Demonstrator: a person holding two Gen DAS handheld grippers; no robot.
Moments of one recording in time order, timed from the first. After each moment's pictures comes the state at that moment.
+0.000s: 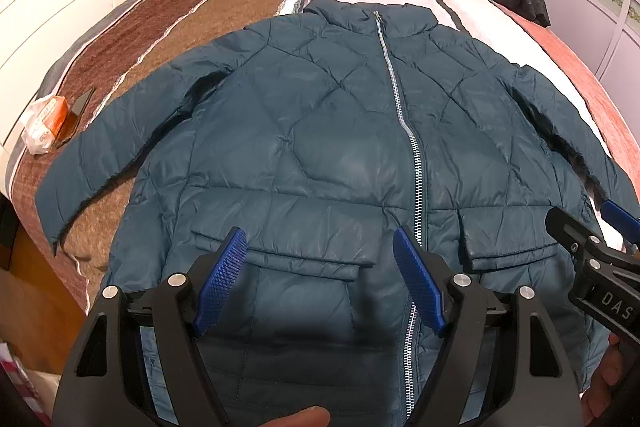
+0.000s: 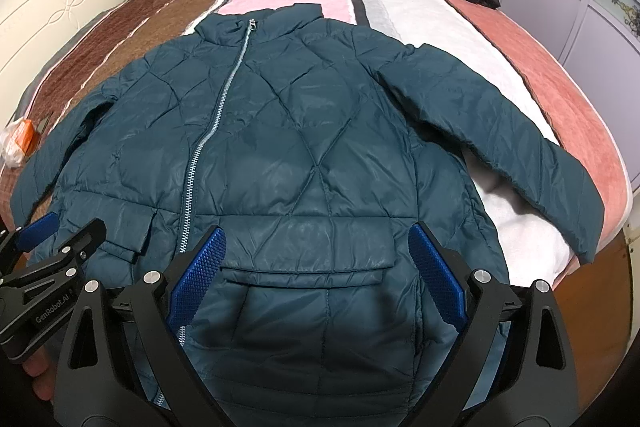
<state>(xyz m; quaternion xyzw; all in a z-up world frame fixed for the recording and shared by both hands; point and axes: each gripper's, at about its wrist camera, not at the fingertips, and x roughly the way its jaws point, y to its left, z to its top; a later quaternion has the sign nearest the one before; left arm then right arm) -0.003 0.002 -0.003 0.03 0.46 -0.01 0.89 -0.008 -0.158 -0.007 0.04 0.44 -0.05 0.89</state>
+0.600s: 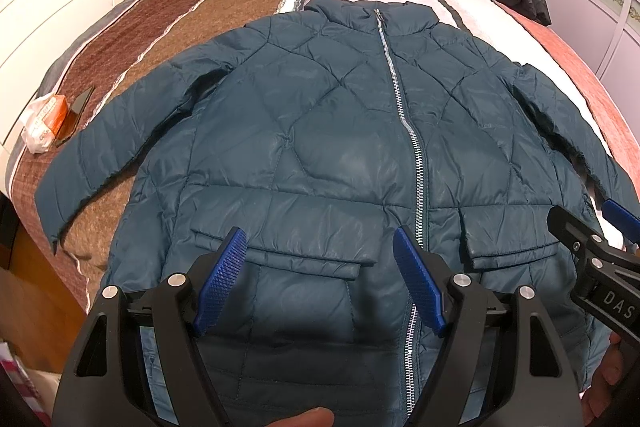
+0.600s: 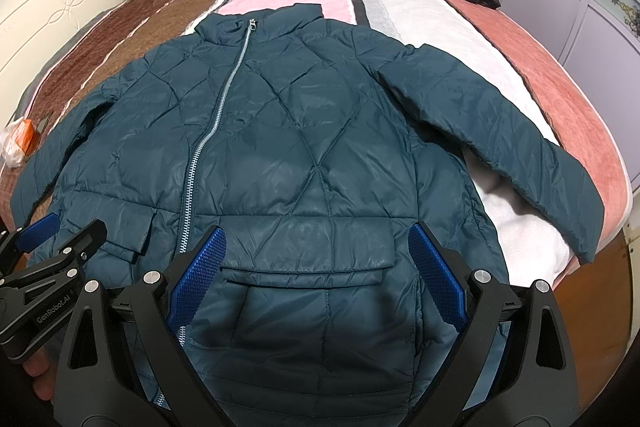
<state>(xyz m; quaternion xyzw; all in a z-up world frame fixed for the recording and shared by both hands) -0.001 0.003 -0.004 0.03 0.46 -0.01 0.89 -0.008 -0.158 -0.007 0.04 0.45 -0.05 0.89</state>
